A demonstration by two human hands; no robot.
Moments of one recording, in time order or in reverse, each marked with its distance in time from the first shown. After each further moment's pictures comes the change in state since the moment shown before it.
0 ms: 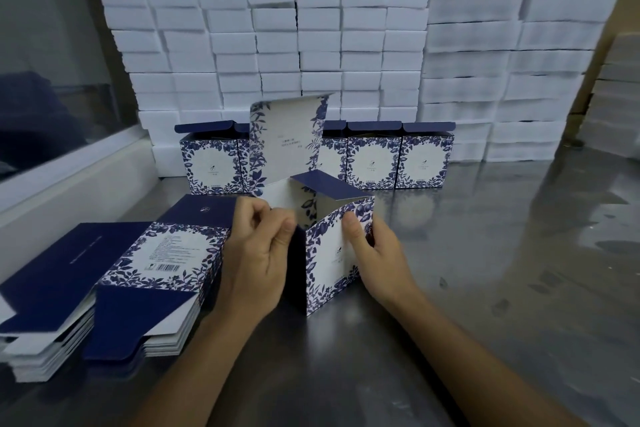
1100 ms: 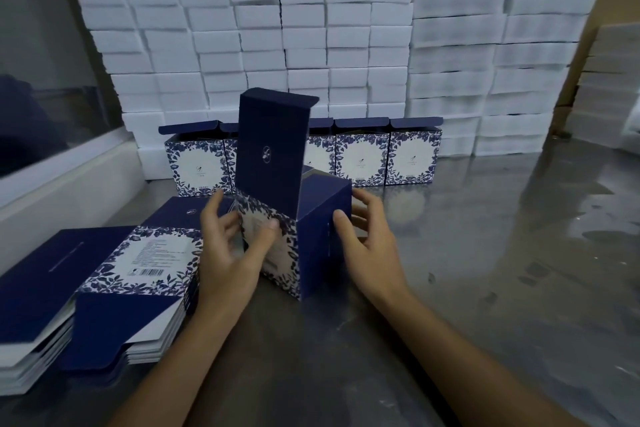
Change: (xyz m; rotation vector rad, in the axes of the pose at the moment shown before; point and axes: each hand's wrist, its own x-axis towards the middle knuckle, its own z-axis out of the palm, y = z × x) left_hand -0.008 -0.008 -0.002 -0.423 -0.024 -0.632; right_hand 0.003 0.001 -0.003 0.049 0.018 -0.003
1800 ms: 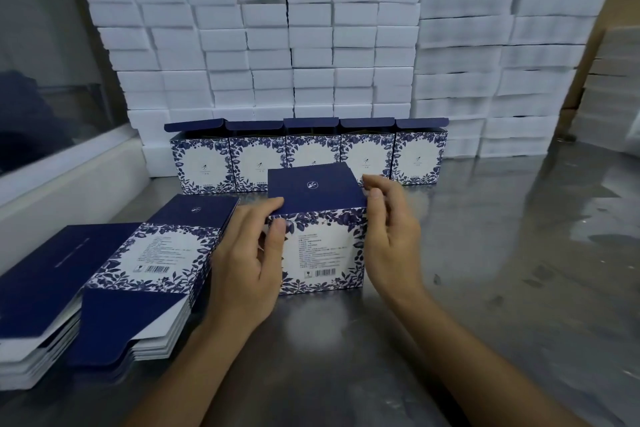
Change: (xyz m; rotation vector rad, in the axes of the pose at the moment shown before) left_hand -0.006 0.005 0.005 0.441 0.016 0.537; right_hand 0.001 -0.024 -0.003 -0.087 0.257 -0.283
